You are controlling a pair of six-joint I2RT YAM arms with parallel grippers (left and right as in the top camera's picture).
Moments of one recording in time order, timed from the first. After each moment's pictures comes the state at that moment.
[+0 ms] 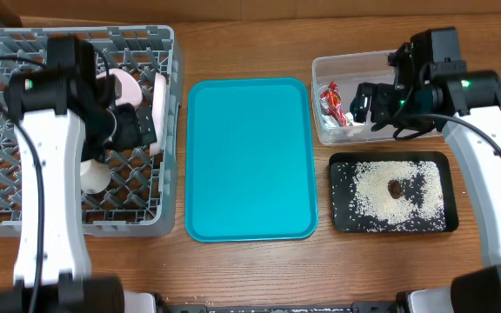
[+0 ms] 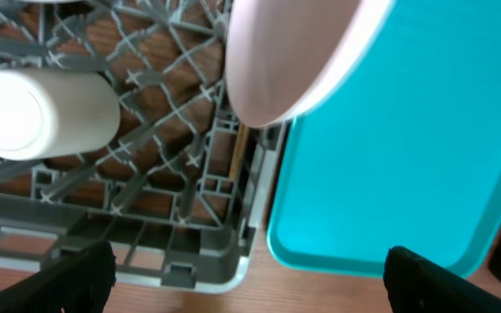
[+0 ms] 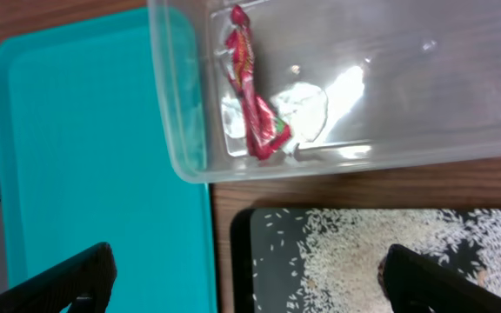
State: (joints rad) left arm 0.11 1.55 1.68 -1.46 0.09 -0.14; right arm 0.09 1.58 1.54 -1.10 -0.17 0.23
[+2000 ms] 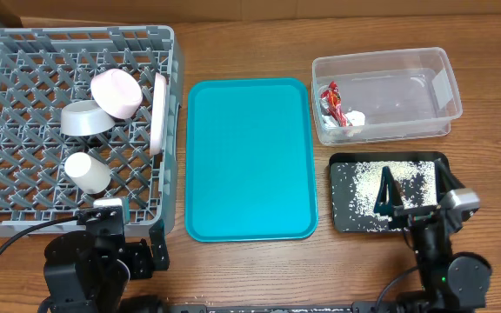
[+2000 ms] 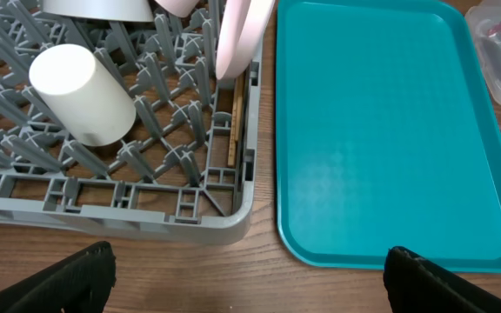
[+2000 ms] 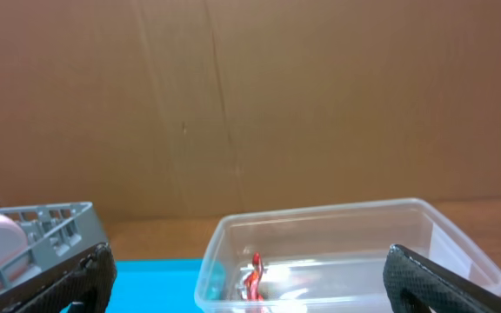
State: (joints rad) left arm 0.10 0.47 0.92 -1.21 0.09 -0.04; right arm 0.09 0.06 0.14 0.07 -0.06 0.17
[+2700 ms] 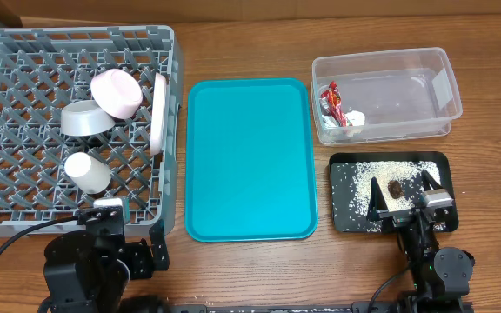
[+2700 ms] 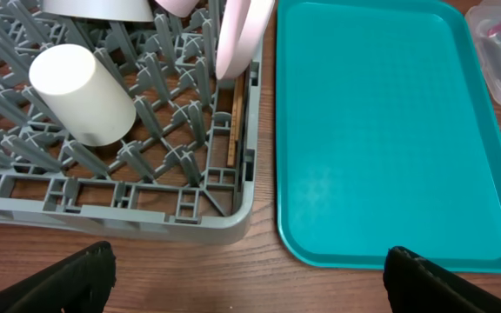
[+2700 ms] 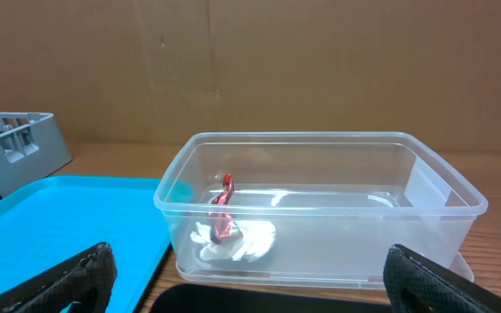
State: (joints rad) left arm 0.10 0.47 0.92 -1.21 0.09 -0.04; right arm 0.03 0.01 0.02 -0.02 -0.12 0.03
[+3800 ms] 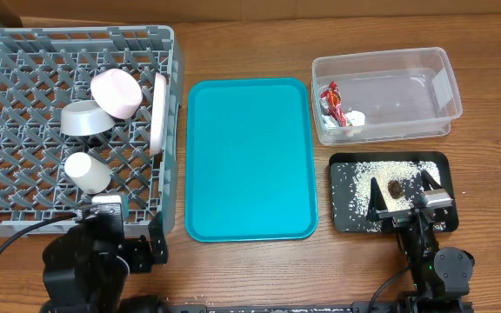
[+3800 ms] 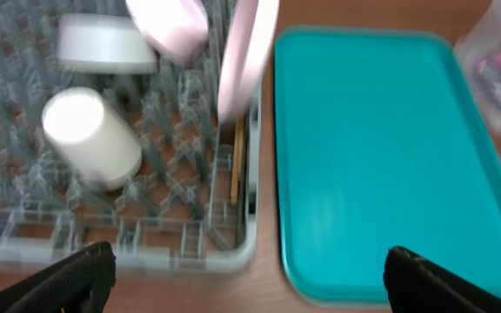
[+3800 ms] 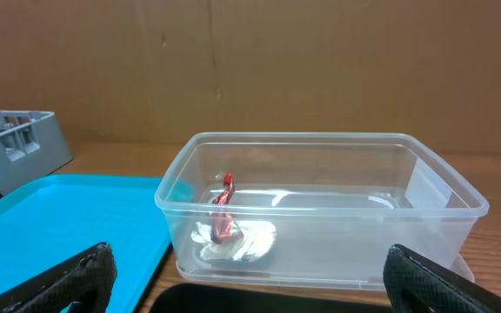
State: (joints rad) left arm 0.10 0.42 0.87 -1.06 0.09 -0.01; right arm 0.03 0.01 0.02 -0.02 -0.12 0.02
